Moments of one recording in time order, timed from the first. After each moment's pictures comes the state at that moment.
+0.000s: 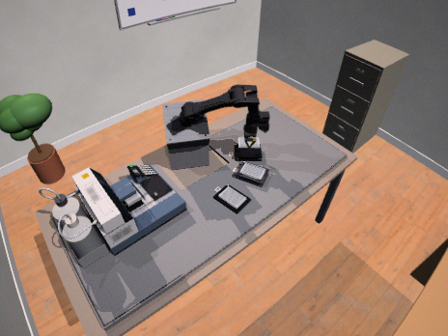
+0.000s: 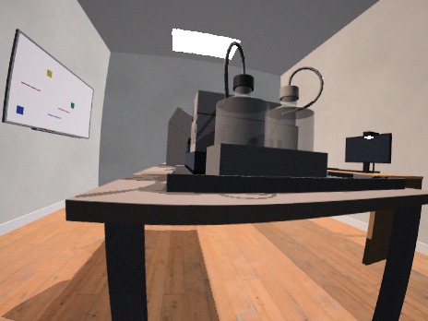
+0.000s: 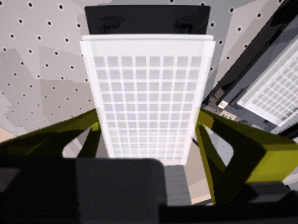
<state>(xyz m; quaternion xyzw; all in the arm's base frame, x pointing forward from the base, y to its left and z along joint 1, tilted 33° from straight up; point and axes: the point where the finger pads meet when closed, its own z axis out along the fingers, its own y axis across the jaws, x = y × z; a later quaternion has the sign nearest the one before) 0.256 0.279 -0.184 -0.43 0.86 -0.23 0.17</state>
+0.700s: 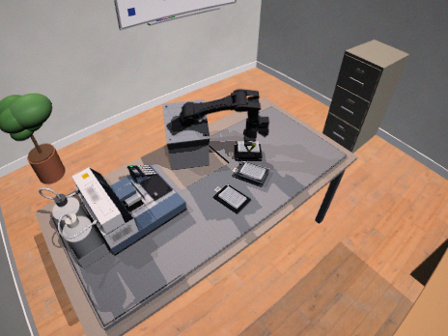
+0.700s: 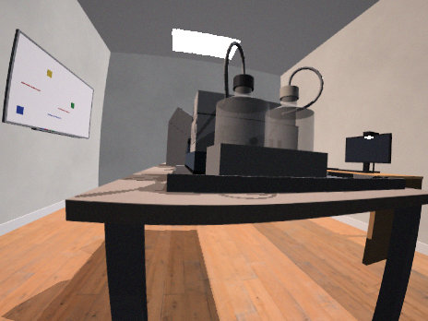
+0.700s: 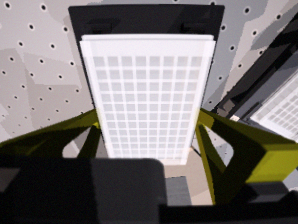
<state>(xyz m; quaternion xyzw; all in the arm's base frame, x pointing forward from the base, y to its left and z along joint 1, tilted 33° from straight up) 0.272 0.272 -0.210 -0.43 0.86 -0.23 0.16</state>
